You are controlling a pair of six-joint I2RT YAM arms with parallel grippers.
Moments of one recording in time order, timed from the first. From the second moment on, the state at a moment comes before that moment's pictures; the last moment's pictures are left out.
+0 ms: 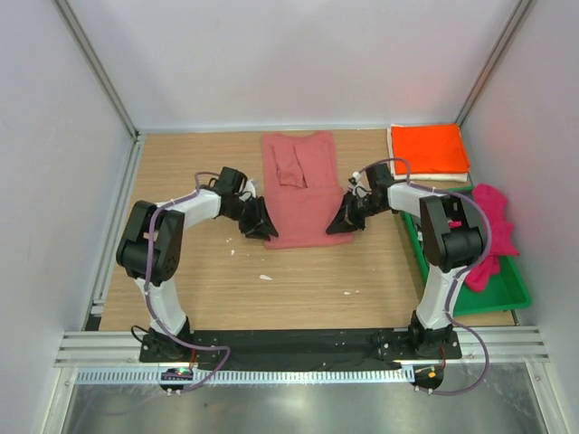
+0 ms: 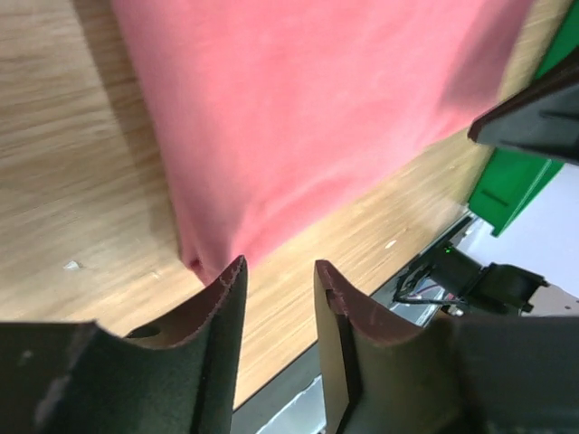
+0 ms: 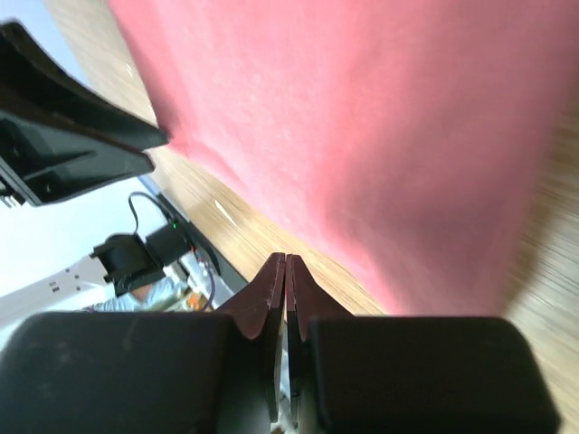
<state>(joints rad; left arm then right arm) -0.34 1.87 1.12 -0.39 0.64 -0.59 0.23 1.93 1.13 -0.42 -0.82 0.52</state>
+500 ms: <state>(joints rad) -0.21 2.02 1.37 -0.44 0.60 -0.54 0.14 1.90 1.04 -0.44 -0.74 0.47</state>
